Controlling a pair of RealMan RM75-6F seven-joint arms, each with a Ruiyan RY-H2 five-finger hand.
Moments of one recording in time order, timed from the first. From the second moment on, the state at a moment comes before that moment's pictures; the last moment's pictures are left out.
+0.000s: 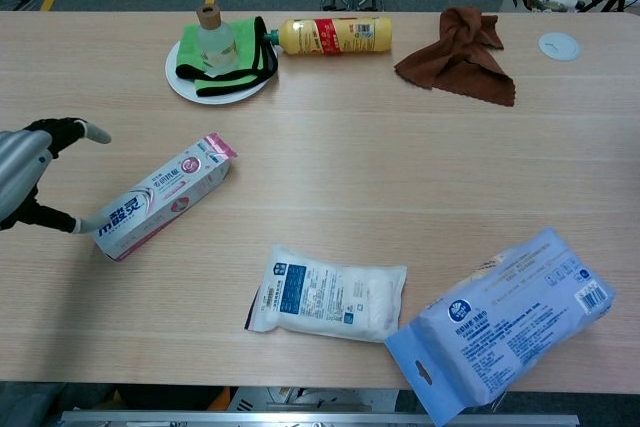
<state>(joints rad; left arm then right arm) -0.17 -1.45 -0.03 -1.81 1.33 1.35 0.55 0.19 -1.17 0.18 -1.52 -1.53 1.53 0.19</state>
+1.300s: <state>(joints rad) -0.27 -1.69 -0.09 -1.57 1.08 1.27 0.64 0.18 -1.19 0.16 -1.41 -1.50 1.51 0.29</state>
